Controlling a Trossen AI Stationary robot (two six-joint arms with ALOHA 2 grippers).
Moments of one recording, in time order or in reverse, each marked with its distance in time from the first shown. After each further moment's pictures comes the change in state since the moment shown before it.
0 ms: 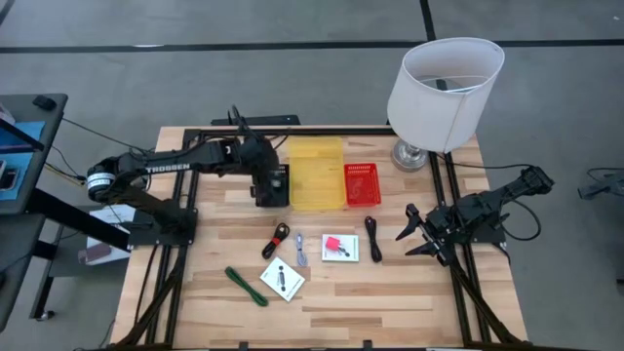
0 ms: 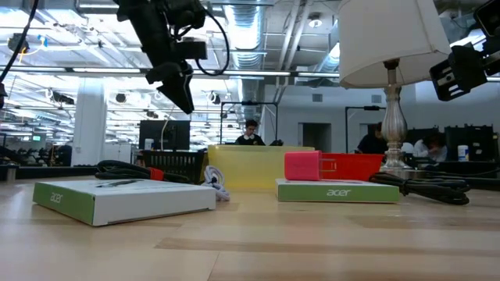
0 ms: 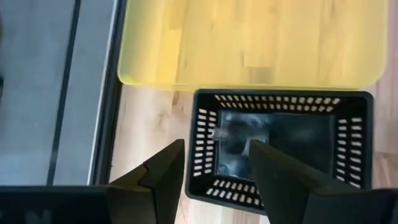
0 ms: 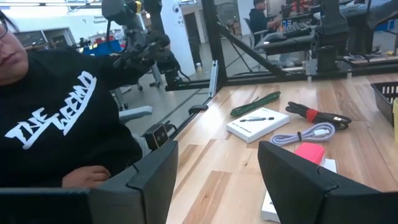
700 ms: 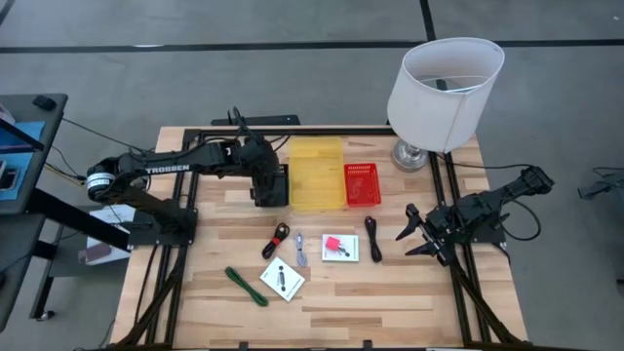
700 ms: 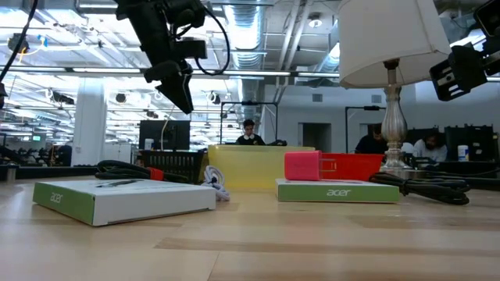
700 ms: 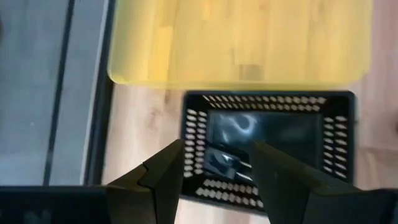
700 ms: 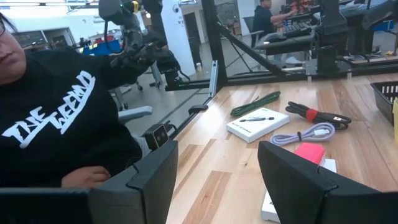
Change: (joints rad) left arm -0.032 -0.007 -0.001 -0.031 0.000 -0.026; right arm 0.000 0.000 0.000 0.000 0.000 0.000
